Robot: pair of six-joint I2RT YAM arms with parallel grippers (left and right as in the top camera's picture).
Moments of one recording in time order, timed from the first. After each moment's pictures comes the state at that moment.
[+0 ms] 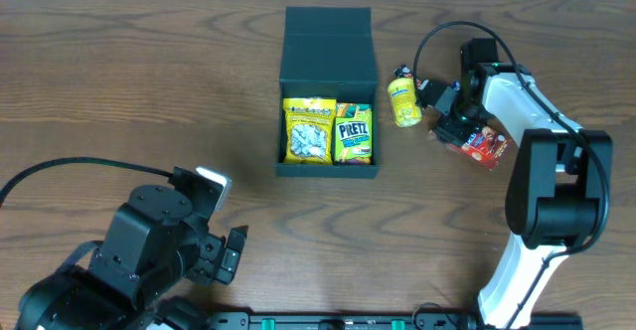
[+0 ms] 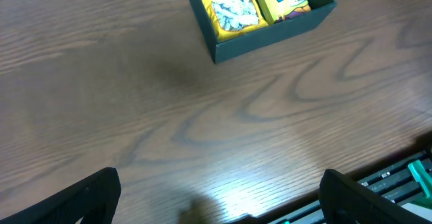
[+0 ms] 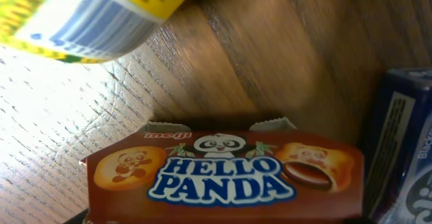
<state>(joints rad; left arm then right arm) -0.54 0.78 1.24 -1.39 -0.03 -0.12 0.00 2.08 1.41 -0.78 -0.01 -0.94</state>
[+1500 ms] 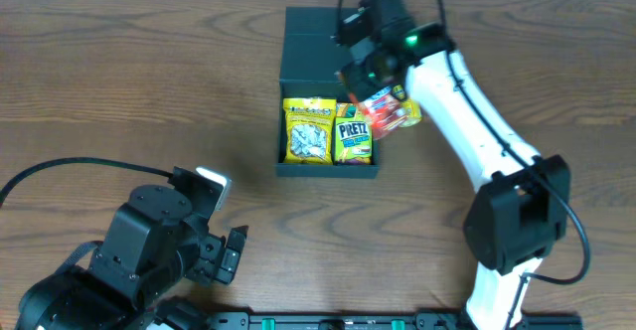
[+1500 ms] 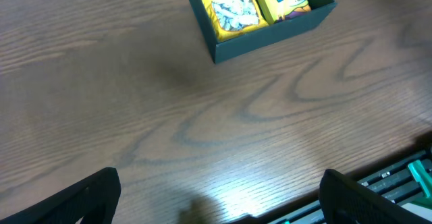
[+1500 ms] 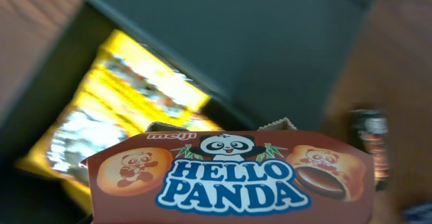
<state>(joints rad) -0.54 0.78 1.24 -1.39 -0.03 -0.12 0.44 2.01 1.80 -0.92 -0.08 -0.09</state>
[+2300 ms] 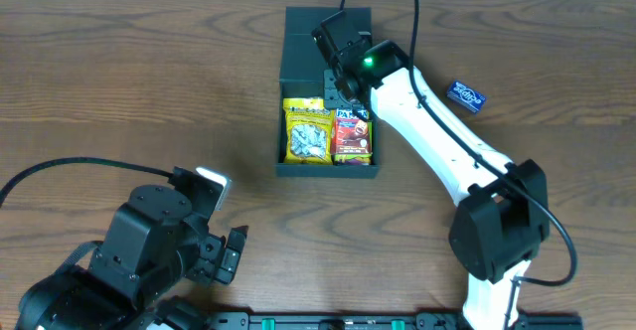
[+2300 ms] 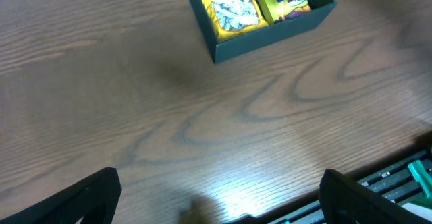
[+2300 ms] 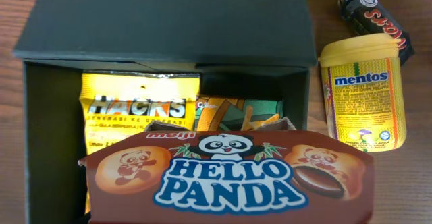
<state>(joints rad) -0.54 0.78 1.24 -1.39 -0.03 -0.12 0.56 2.02 1.79 -0.98 0.19 0.55</state>
